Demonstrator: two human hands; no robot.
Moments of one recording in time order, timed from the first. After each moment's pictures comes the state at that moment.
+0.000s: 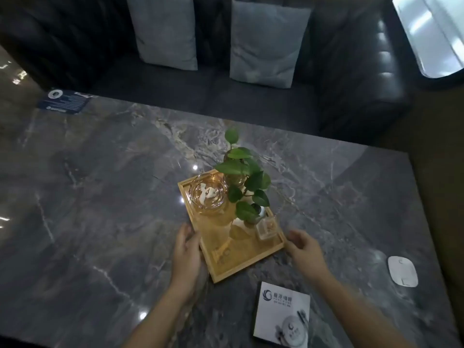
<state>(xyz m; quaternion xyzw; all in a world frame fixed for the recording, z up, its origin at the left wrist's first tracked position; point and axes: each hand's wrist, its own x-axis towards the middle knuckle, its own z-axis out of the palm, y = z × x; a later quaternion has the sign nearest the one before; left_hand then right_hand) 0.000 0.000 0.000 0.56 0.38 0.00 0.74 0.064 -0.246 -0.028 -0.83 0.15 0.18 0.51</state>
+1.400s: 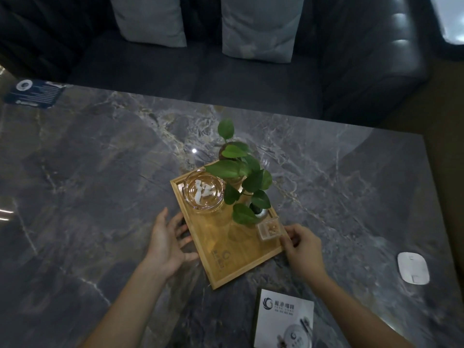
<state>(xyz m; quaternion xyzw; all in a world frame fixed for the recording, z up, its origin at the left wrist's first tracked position) 0.061 0.052 -0.013 0.37 0.48 -0.17 0.78 0.084 -0.245 -0.053 -0.91 0.06 0.12 0.39</state>
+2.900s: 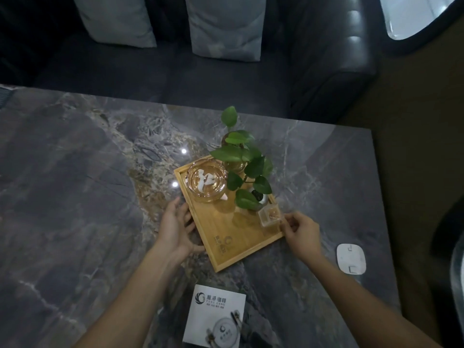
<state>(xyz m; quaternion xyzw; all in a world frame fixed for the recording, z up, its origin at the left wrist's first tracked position) 0.102 -0.103 -0.004 0.39 0.44 -0.19 0.79 0.124 -0.384 -0.050 -0.91 0.08 0.10 0.38</state>
